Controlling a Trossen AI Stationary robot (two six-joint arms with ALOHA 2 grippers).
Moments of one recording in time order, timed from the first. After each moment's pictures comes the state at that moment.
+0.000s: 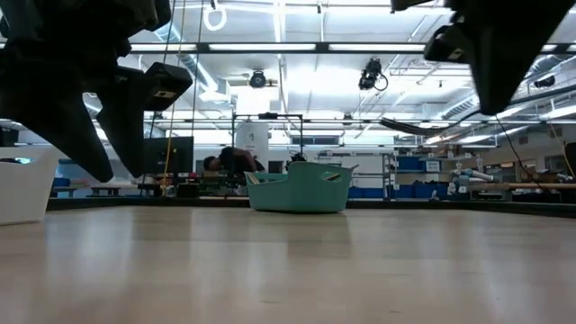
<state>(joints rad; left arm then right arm) -0.55 1.60 0.88 -0.33 -0.24 0.02 0.51 1.81 1.43 -1.05 0.09 0.62</state>
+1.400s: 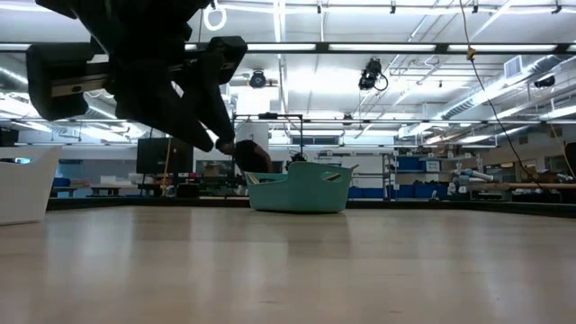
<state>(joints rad) -0.41 1.60 0.88 -0.11 -0.27 0.46 0.94 1.79 1.43 -1.33 0.02 1.65</state>
